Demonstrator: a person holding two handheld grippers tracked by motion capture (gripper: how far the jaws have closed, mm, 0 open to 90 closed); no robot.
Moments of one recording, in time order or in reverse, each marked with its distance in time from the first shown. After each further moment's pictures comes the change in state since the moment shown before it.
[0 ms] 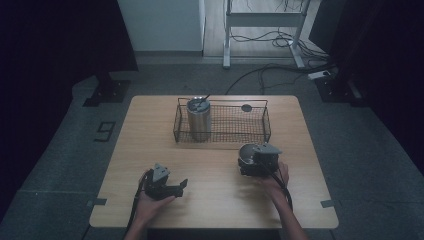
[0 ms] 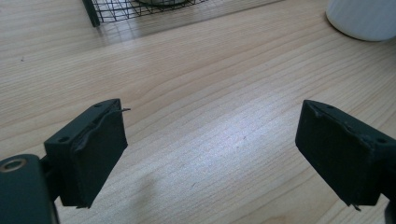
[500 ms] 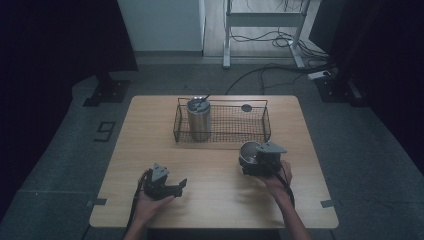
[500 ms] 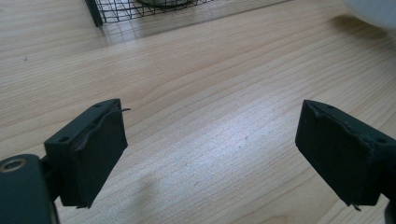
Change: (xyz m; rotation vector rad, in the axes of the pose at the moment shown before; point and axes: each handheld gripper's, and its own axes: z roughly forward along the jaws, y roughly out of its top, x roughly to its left) left arm 0.002 0.000 -0.002 -0.008 0.000 -0.008; right arm -0.002 0.009 -0.017 -0.043 0.039 -0.008
